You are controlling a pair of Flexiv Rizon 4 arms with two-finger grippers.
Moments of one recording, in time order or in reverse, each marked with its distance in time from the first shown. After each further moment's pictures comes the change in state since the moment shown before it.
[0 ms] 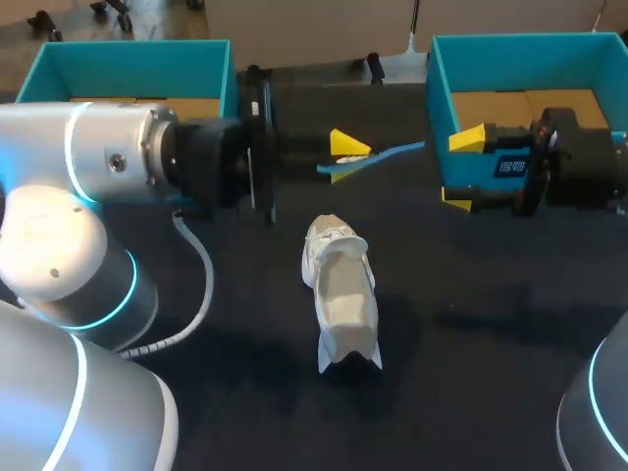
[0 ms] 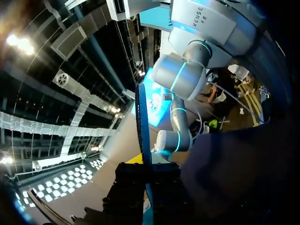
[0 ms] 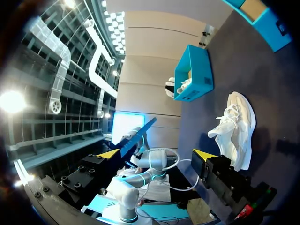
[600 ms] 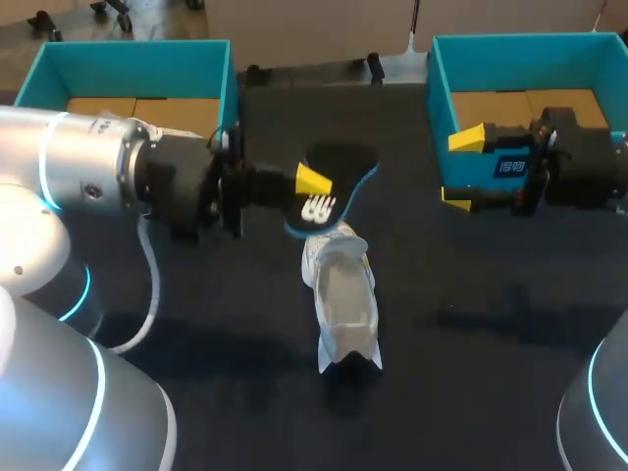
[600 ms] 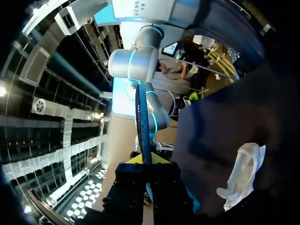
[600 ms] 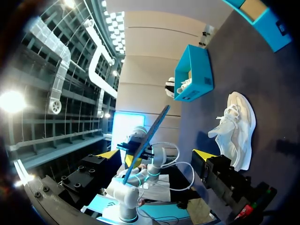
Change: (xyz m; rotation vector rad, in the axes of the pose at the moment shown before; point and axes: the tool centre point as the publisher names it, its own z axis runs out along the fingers) left arm 0.045 0.038 -0.048 -0.086 0.157 0.343; right arm 0.000 0.001 0.000 0.001 -0.001 0.001
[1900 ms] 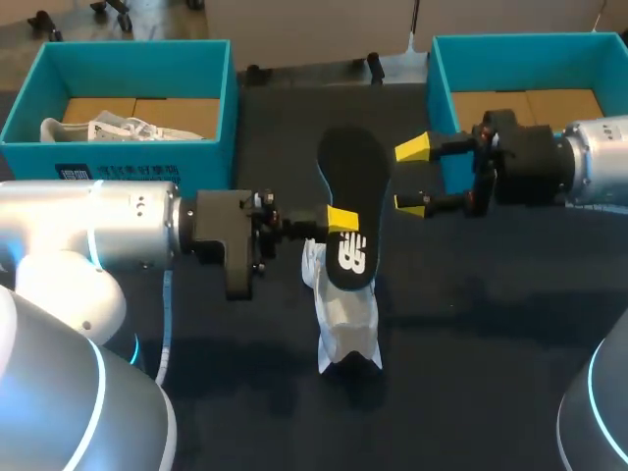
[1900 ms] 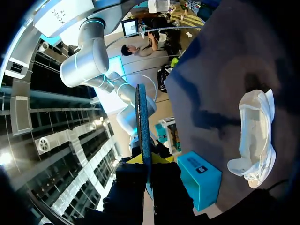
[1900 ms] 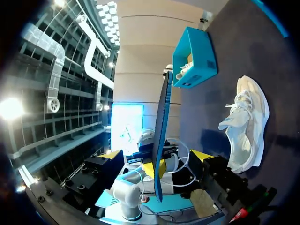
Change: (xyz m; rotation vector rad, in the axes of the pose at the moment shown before) left arm 0.050 0.025 0.034 -0.177 0.002 0.429; right arm -0.002 -0.011 0.058 0.118 -0.007 0.052
